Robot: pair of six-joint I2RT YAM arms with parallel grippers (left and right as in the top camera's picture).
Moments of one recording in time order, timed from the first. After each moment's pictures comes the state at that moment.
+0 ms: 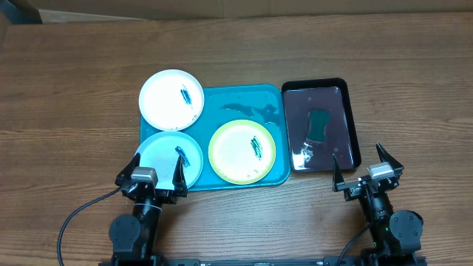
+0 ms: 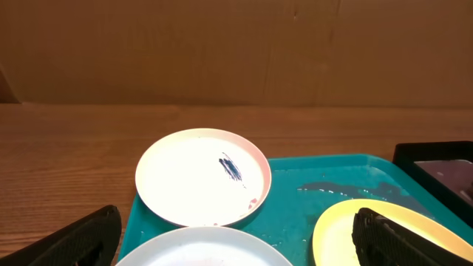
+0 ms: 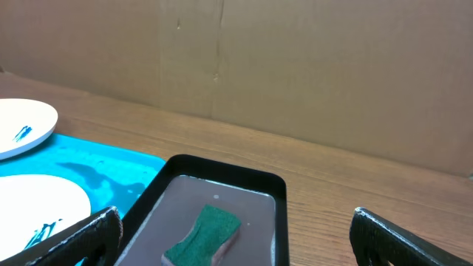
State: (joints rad) left arm 0.01 0.01 0.01 -0.06 0.12 -0.07; right arm 0.11 0.01 0.02 -0.03 -0.10 -0.16
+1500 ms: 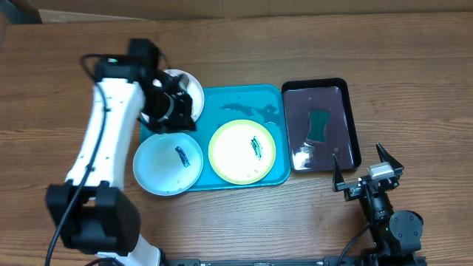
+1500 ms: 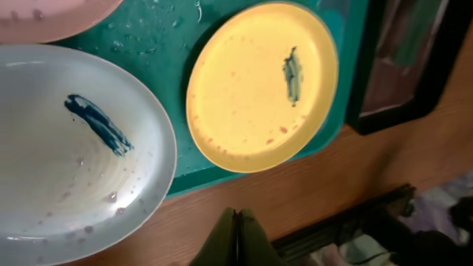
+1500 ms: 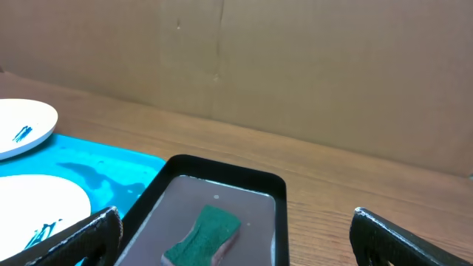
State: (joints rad) left arm -0.09 1.77 1.60 -1.38 0.43 -0.11; right arm 0.11 0.01 0.02 -0.03 -0.10 -0.16
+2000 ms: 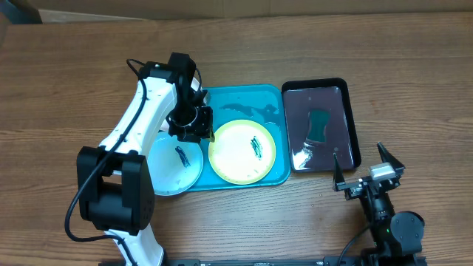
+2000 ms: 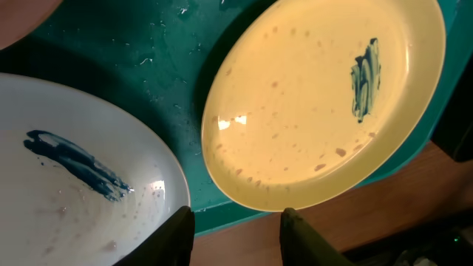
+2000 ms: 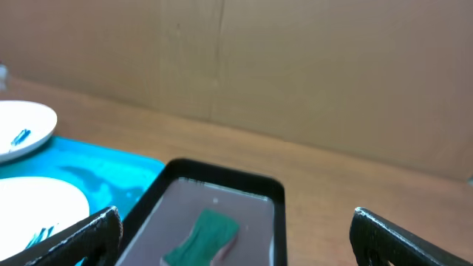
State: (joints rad) left arm -0.19 1.92 1.52 -1.26 0.32 -0.15; right arm 0.11 0.01 0.02 0.02 -0.10 -0.16
